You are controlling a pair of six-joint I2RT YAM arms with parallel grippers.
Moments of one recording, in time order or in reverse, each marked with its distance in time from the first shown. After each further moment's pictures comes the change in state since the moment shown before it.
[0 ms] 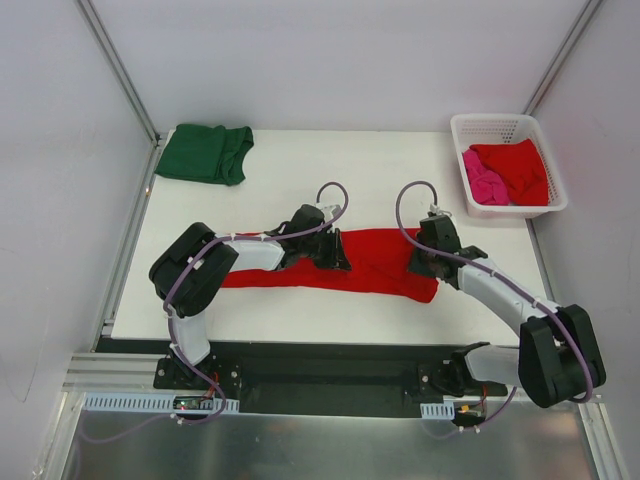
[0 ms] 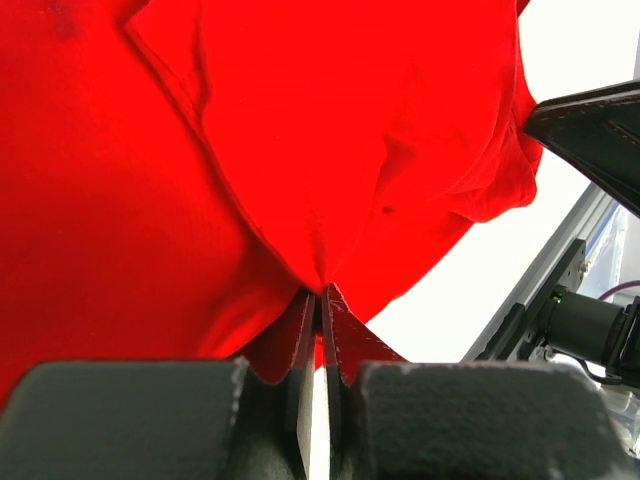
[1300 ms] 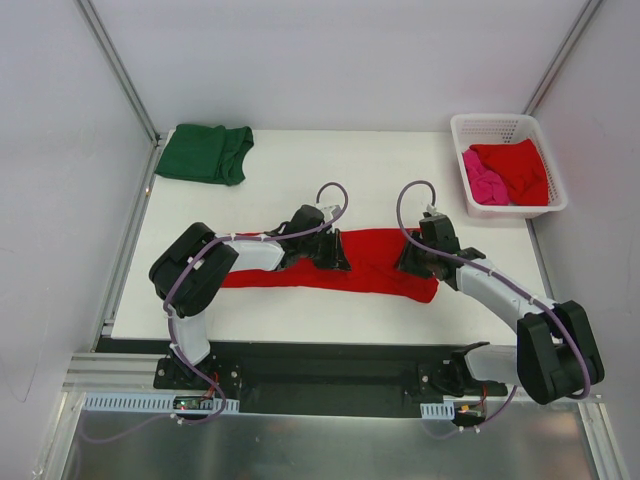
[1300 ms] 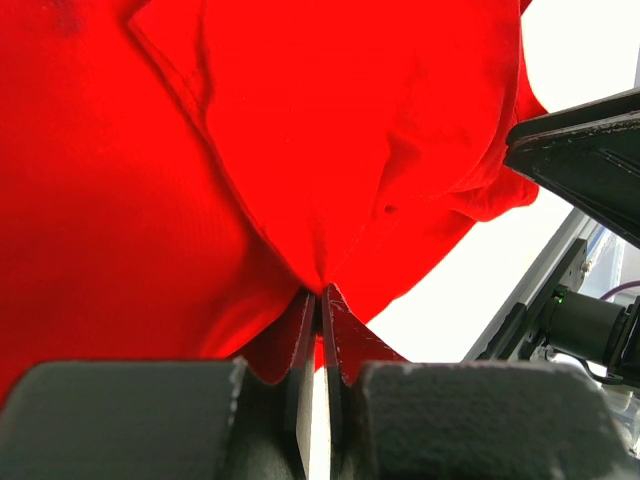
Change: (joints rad) left arm 0.000 0.000 -0.003 0.000 0.000 0.000; right arm -0.001 0.010 -0.022 0.080 -0.159 0.069
